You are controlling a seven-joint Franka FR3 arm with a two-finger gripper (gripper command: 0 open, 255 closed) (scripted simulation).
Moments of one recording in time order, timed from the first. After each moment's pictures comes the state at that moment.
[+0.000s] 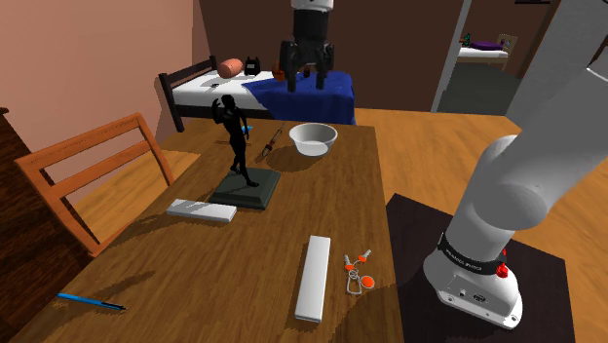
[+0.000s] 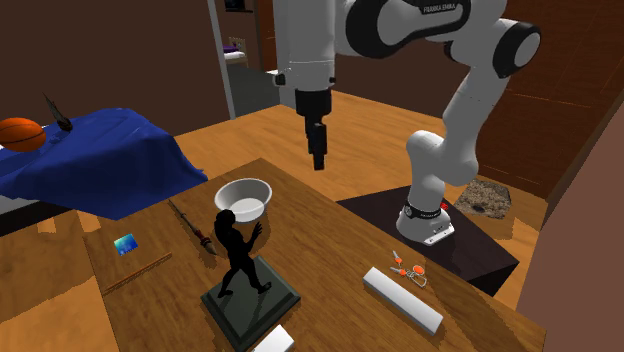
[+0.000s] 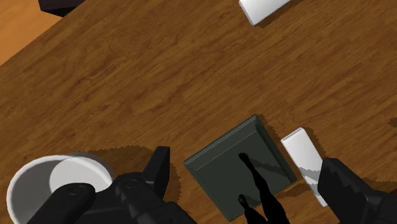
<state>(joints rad) 0.01 -0.34 0.06 -2.01 0.15 1.67 0.22</state>
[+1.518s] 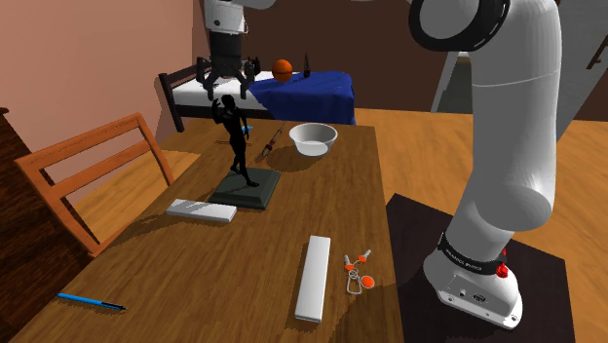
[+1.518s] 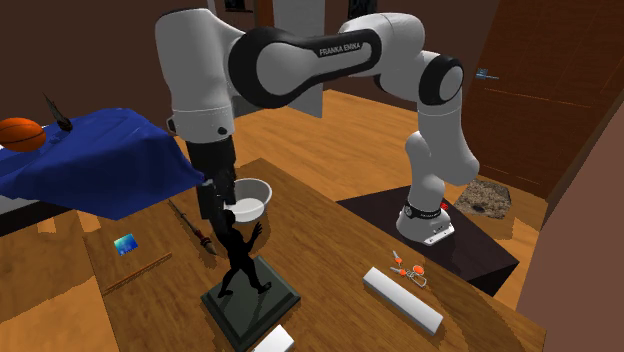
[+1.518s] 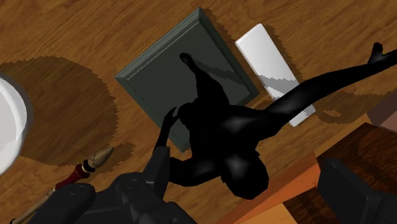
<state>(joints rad) 0.07 0.36 0.12 -1.29 0.12 1.69 0.40</state>
